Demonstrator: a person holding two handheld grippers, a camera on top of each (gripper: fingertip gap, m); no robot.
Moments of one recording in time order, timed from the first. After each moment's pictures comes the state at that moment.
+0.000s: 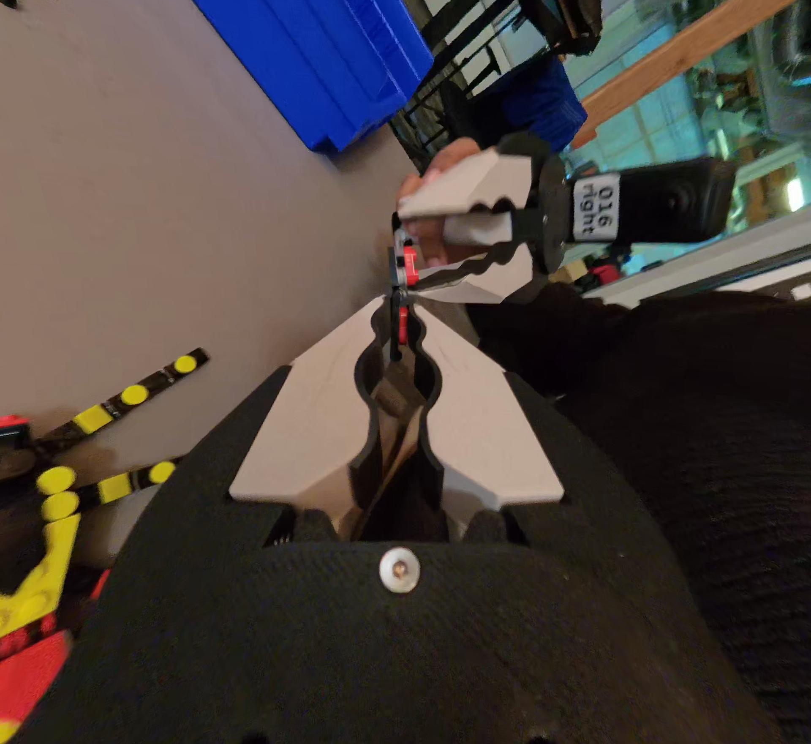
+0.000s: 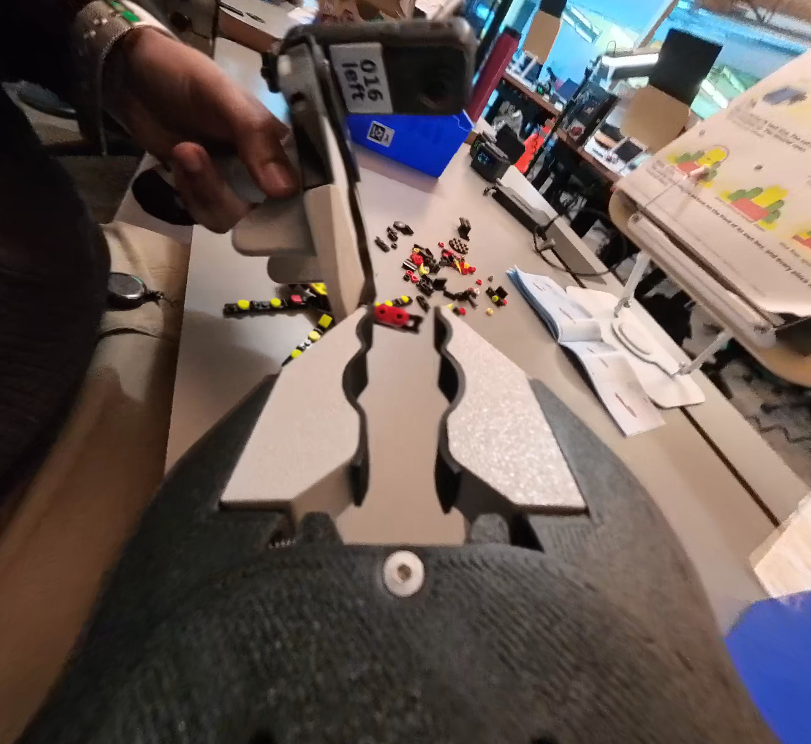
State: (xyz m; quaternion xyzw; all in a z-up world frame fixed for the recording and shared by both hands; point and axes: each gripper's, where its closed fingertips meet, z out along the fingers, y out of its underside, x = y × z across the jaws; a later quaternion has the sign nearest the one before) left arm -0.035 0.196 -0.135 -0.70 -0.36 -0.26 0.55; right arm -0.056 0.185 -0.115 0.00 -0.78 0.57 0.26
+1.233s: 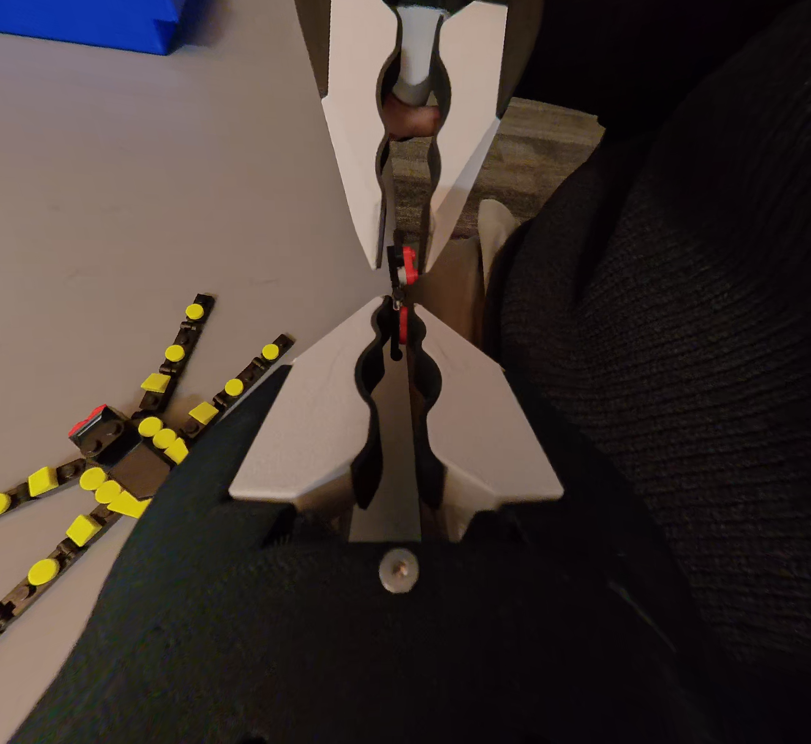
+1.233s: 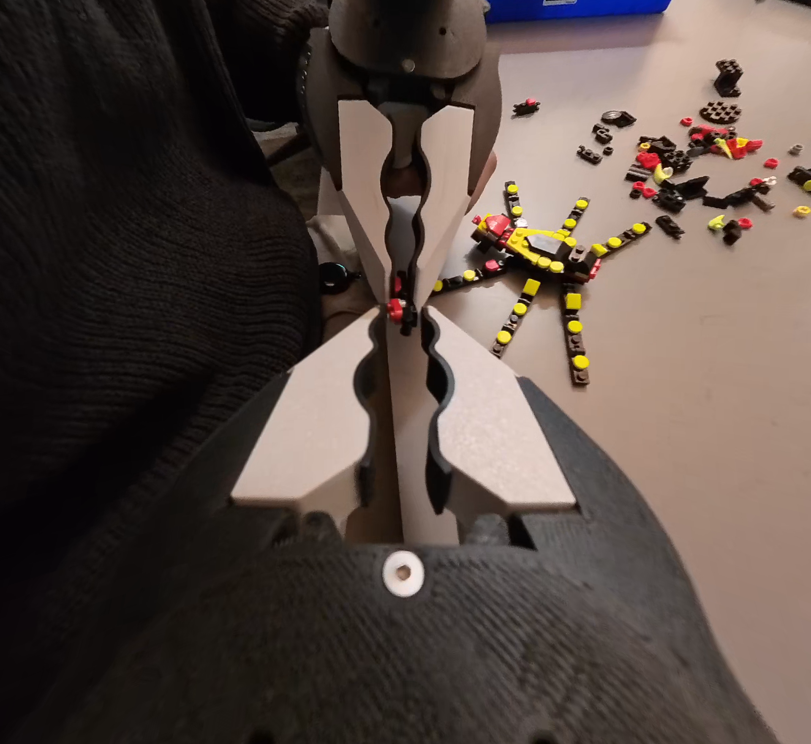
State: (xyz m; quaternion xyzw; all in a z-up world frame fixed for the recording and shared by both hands) left arm 0.029 0.141 -0.188 -0.87 0.00 -0.10 0.49; right arm 0.022 0.138 -0.170 -0.07 -0.85 0.52 0.00
